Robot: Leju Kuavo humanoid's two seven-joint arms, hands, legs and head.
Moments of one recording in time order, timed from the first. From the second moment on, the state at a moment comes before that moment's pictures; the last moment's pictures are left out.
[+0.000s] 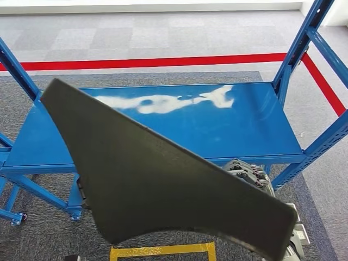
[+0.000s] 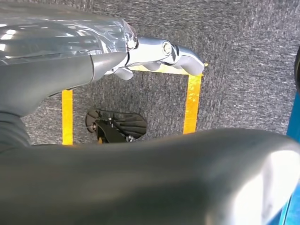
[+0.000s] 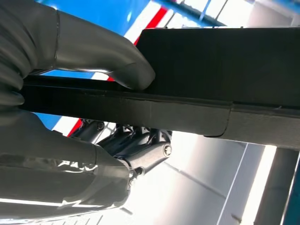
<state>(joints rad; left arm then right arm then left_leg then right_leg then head) -0.07 -0.19 1.17 -0.22 -0.92 0.03 -0.49 0.02 -0.29 0.51 -2.06 0.27 -0.21 -0.46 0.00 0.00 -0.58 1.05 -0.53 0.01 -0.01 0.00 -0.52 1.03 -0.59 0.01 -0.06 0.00</state>
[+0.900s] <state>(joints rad) -0.07 -0.15 1.18 -0.22 -0.93 0.04 -0.59 0.11 -0.25 0.51 -2.07 -0.12 0.21 -0.50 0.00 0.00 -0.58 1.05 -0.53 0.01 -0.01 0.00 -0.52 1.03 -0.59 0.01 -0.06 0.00</state>
